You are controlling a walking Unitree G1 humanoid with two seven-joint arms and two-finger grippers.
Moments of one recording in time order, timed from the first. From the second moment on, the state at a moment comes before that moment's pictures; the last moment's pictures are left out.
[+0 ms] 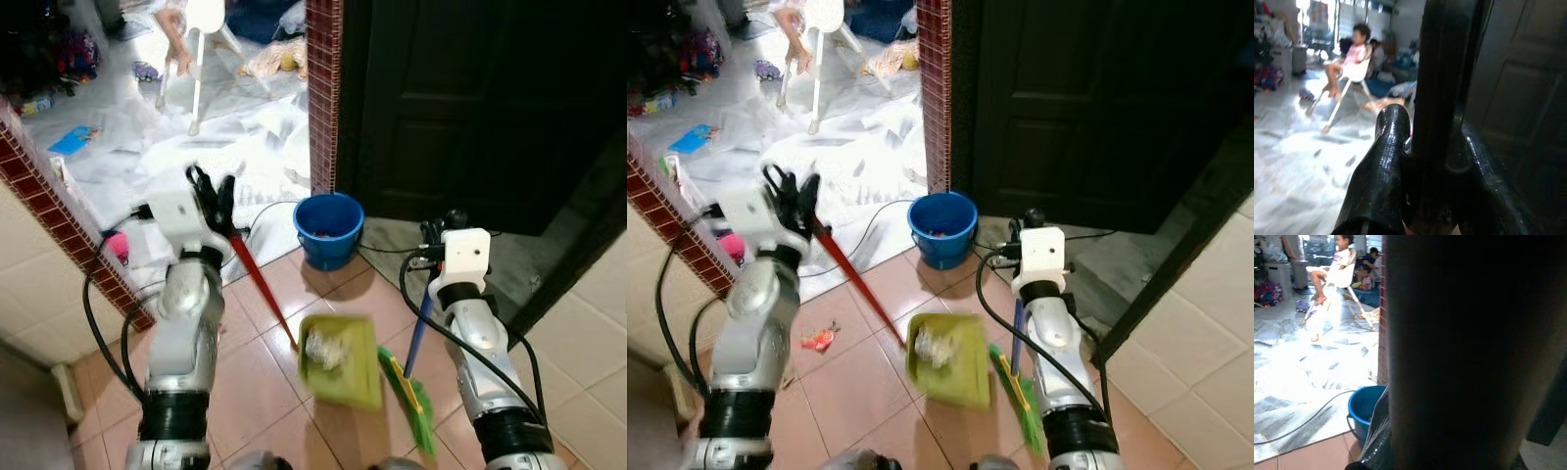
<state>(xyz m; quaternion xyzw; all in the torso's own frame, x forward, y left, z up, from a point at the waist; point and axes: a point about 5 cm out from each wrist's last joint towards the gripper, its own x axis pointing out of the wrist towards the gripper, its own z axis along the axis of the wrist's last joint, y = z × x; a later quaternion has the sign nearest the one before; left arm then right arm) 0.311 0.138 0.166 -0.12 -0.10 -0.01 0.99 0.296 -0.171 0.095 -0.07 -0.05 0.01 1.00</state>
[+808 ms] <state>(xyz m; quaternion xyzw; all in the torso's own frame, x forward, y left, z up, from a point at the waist) 0.336 0.164 0.262 -0.13 -0.22 0.09 0.96 0.292 -0.180 0.085 -0.11 -0.03 0.03 0.99</state>
